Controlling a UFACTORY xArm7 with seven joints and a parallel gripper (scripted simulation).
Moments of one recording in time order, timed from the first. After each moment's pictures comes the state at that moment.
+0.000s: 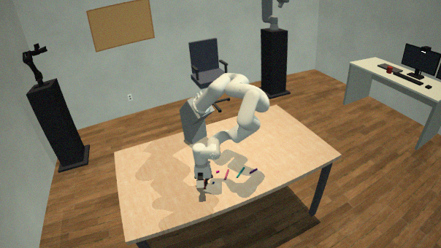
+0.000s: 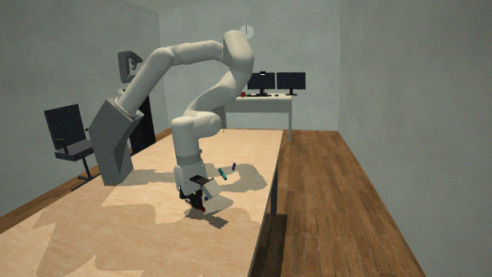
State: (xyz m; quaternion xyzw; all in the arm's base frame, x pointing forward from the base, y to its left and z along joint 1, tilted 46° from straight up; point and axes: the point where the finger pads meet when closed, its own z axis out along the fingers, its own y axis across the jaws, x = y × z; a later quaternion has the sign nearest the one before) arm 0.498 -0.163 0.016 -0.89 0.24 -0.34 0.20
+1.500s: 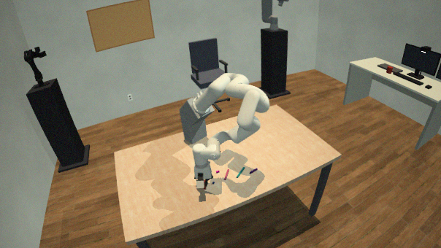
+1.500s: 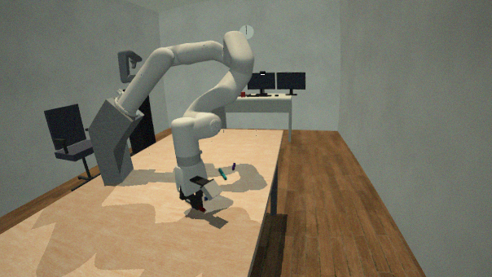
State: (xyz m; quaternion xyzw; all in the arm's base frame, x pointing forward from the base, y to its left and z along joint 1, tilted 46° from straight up) arm 0.500 -0.163 0.014 -0.89 0.24 -0.34 0.20
